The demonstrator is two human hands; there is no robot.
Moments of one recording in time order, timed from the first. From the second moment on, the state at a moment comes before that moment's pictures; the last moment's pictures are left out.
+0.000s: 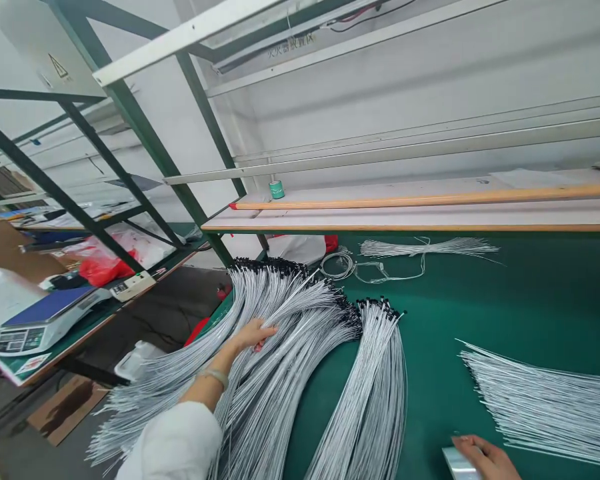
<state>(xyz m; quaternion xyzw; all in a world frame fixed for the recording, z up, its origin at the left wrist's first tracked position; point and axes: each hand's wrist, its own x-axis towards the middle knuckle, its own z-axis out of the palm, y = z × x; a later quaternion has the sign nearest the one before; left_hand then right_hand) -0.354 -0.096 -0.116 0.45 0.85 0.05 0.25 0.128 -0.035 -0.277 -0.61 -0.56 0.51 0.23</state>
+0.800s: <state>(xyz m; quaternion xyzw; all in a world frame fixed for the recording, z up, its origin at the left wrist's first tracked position) -0.301 -0.050 -0.131 0.58 0.82 -0.02 0.00 0.093 0.015 -0.296 -0.48 -0.86 0.03 0.16</state>
